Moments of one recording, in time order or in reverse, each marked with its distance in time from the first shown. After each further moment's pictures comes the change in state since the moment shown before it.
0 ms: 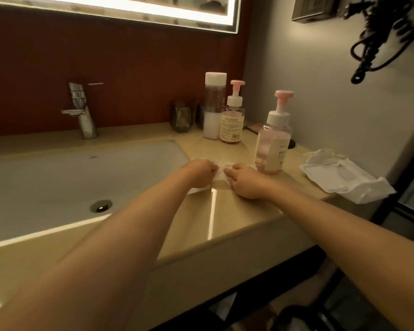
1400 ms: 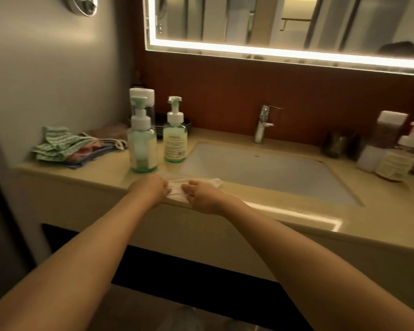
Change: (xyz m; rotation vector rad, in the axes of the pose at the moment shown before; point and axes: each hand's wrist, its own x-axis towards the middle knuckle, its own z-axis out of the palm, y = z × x) left_hand -0.444 -0.193 -0.019 0.032 0.092 -0.977; right_hand -0.126 -0.398 0.058 -0.063 -0.133 -0.831
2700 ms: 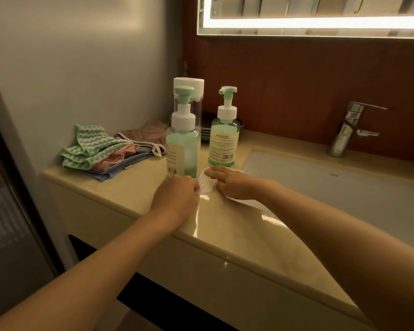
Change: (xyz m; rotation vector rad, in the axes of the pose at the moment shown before) left_hand 0.061 -0.040 0.008 -0.212 0.341 -0.070; right_hand 0.179 0.030 -0.013 0.072 -0.061 -0.177
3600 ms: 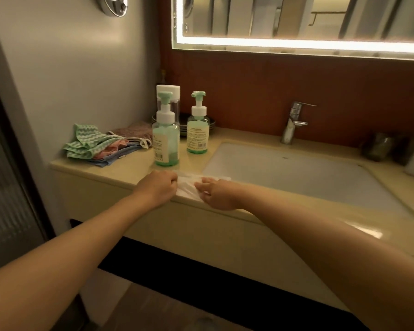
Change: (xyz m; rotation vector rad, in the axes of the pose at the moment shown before) left_hand -0.070 0.009 -0.038 -0.095 -0.161 0.074; right_hand -0.149 -0.066 0.014 -0.193 -0.070 0.074
